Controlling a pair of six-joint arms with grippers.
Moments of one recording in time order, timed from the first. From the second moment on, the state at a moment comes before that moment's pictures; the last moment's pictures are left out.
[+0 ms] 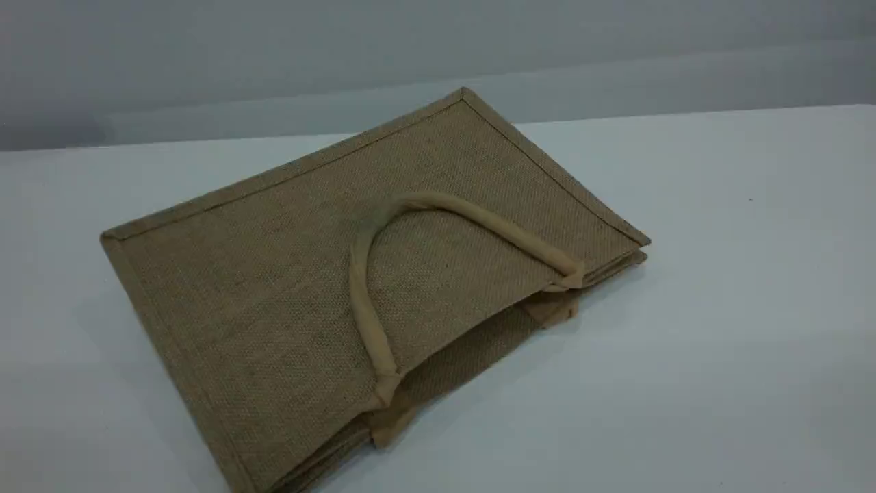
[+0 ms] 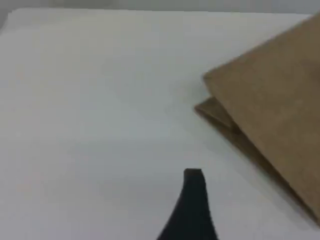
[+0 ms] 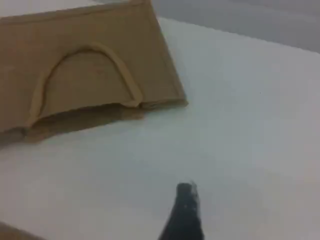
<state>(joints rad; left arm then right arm) -0.05 0.00 -0.50 0.07 1.08 -0.06 0.01 0.03 -0.52 0.23 1.10 -0.24</state>
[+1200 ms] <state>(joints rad) -0.01 0.00 -0.50 0.08 1.08 -0.06 0.03 0.00 -0.52 0.27 1.10 -0.24</state>
